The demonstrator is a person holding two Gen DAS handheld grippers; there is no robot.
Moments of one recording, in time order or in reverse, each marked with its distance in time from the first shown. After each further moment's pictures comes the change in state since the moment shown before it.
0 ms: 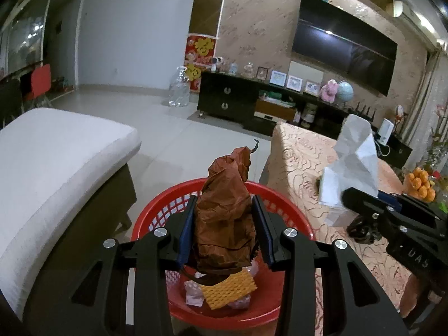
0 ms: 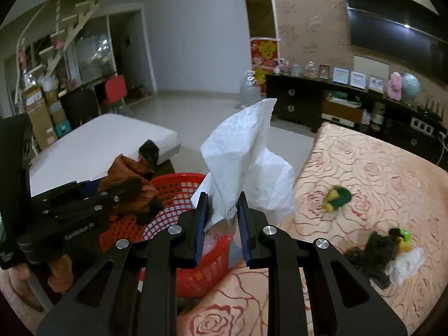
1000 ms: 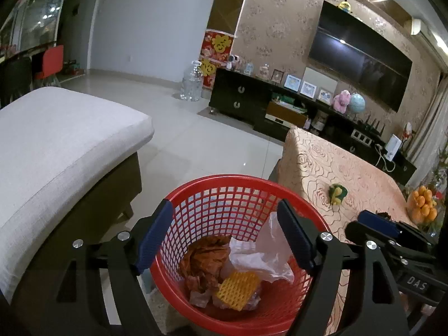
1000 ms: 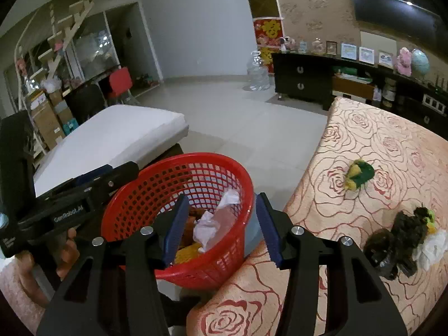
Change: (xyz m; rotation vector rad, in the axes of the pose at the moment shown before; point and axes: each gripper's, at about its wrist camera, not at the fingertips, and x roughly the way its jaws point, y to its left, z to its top) left arm 0.008 0.032 -0.007 -0.100 0.000 0.014; right arm 0.011 -0.008 -0.017 0.079 0.065 0.053
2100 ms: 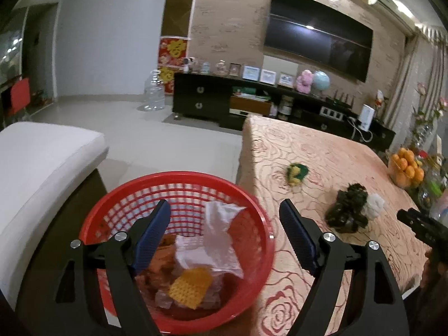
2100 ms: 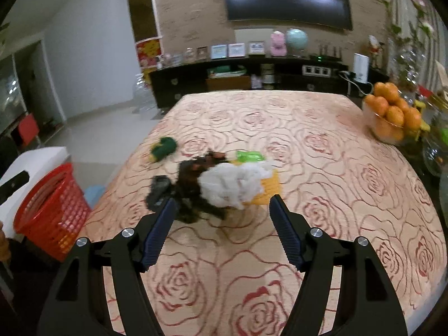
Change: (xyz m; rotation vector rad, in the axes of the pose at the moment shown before) left arm 0.003 -0.082 -0.020 0.197 -0.002 -0.116; right arm -0.115 -0.177 -0.095 0.291 -0.102 -0.492
